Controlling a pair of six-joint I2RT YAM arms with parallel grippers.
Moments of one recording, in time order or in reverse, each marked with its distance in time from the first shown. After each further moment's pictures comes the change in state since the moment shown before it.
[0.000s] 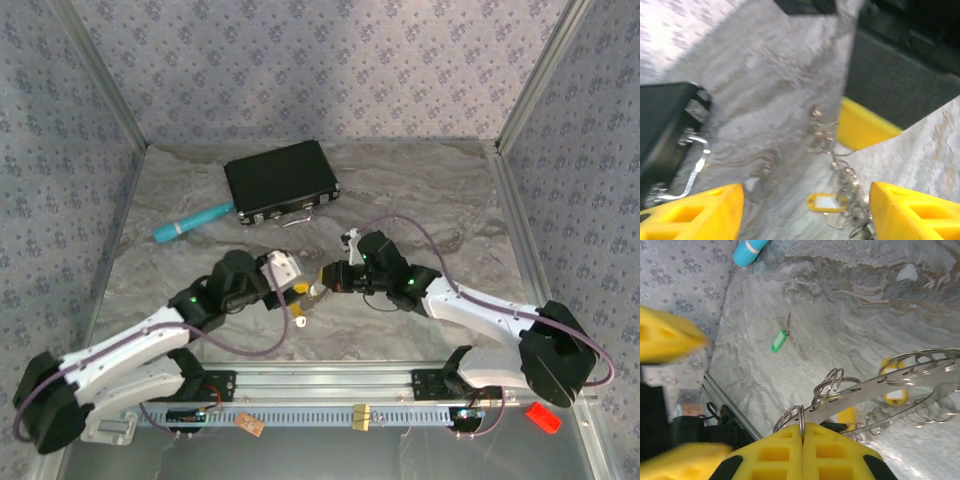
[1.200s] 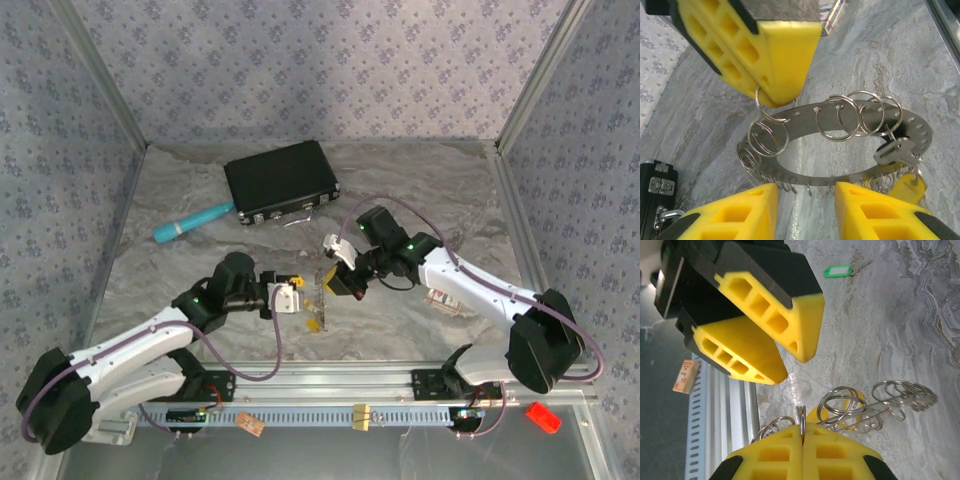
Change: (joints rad) left arm 0.032 0.071 -0.077 0.046 0.309 0.471; right arm -0.106 0.111 0.260 -0.479 -0.376 -1.087
